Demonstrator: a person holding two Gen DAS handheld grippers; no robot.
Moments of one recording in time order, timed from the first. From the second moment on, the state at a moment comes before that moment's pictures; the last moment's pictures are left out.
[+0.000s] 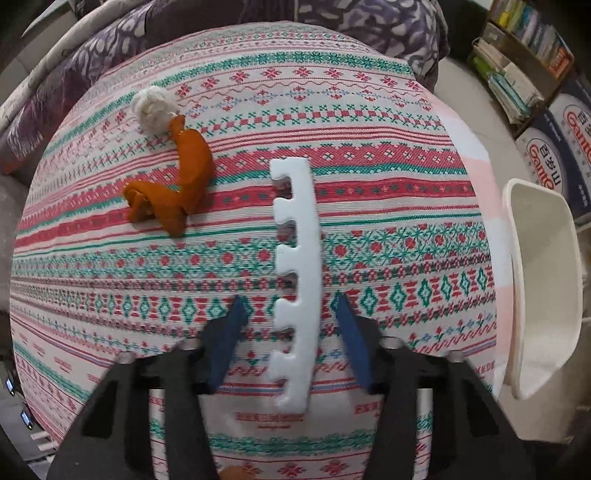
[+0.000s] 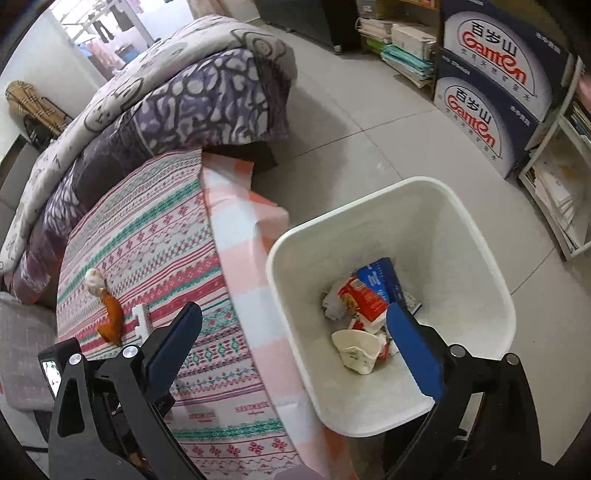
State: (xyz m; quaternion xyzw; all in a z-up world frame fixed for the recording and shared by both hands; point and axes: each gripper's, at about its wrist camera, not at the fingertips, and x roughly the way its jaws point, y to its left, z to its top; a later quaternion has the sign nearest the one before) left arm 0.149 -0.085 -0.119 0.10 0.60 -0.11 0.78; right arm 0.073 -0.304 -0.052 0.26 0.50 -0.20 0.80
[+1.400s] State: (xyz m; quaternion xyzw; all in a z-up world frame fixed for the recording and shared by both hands) left arm 0.165 0.132 -0.037 -0.05 0.54 0.03 0.84; right arm 0.252 -0.059 -0.129 0.26 0.55 -0.05 0.79
